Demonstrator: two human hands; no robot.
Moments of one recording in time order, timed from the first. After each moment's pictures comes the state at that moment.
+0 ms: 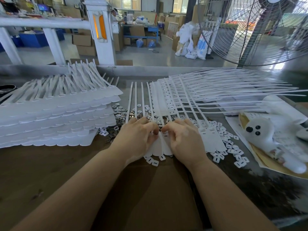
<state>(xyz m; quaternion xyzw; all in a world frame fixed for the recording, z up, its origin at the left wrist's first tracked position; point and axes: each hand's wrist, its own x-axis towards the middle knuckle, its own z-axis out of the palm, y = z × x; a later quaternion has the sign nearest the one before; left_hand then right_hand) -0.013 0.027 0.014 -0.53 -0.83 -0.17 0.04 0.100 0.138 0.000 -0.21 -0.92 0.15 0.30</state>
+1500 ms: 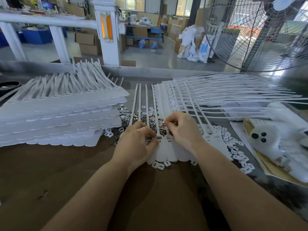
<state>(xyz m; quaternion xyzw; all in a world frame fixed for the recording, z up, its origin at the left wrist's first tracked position) -0.011 0.017 -0.002 -0.43 -0.83 -0.35 0.02 0.064 0.148 0.025 -0.26 -0.89 0.29 0.23</state>
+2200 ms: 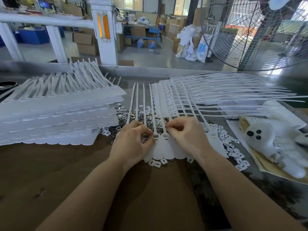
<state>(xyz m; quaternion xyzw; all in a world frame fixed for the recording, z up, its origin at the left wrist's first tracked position) -0.013 0.017 -0.004 -0.42 -0.83 -0.35 0.02 0.091 0.147 0.022 -0.24 -0.87 0.34 0.28</state>
